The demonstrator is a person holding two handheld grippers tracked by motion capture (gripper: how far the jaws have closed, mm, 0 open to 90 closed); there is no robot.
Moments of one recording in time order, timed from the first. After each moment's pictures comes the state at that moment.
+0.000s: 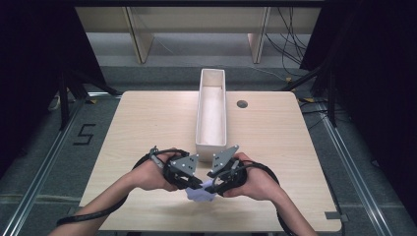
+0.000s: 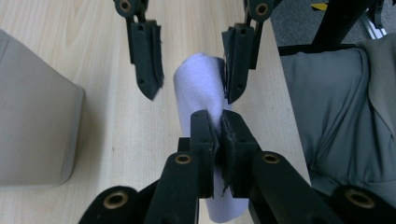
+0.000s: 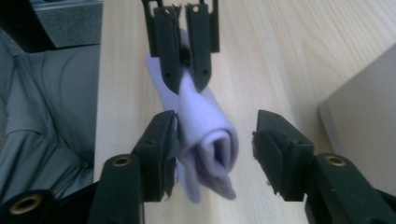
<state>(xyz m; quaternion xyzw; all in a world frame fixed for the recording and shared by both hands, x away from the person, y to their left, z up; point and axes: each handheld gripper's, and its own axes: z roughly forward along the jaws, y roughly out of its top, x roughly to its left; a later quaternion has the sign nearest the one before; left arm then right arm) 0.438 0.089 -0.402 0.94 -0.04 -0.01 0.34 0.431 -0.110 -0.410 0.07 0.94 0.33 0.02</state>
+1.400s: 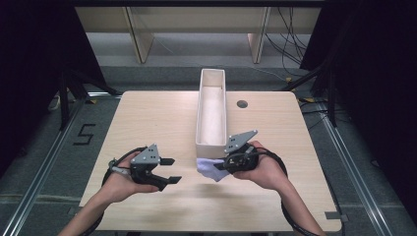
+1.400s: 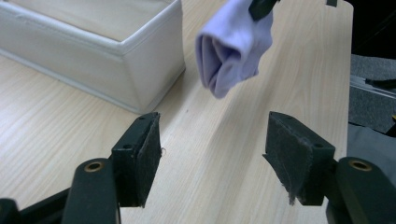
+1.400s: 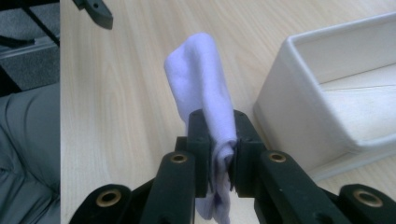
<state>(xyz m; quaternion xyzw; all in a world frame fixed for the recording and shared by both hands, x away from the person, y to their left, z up) 0.425 0.172 -0.412 0.86 0.21 0.09 0.46 0.456 -0.141 -0.388 0.16 0.91 0.38 0.06</state>
